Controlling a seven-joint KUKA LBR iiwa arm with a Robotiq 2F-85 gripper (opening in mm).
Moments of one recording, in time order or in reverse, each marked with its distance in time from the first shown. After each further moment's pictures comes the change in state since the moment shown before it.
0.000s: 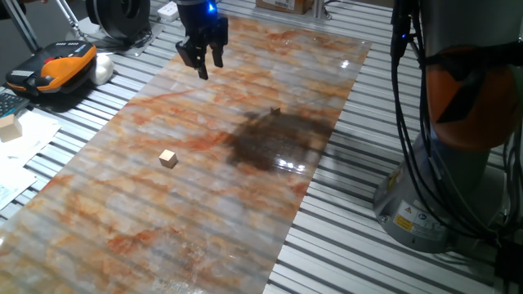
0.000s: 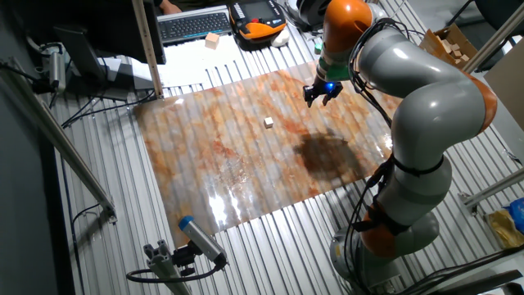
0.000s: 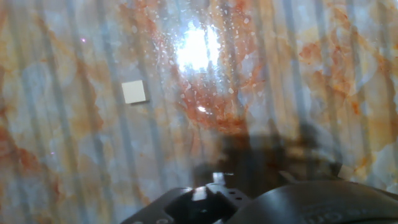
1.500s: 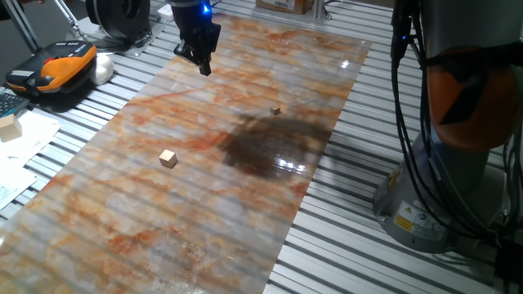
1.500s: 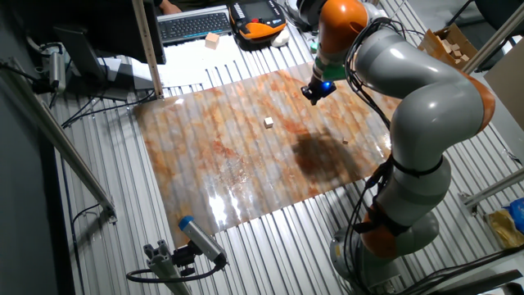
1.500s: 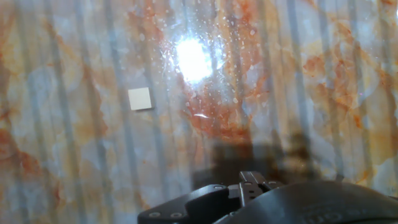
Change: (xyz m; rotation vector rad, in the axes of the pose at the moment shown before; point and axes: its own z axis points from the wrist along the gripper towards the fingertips) arm -0.012 0.011 0.001 0.011 -0.033 -0.032
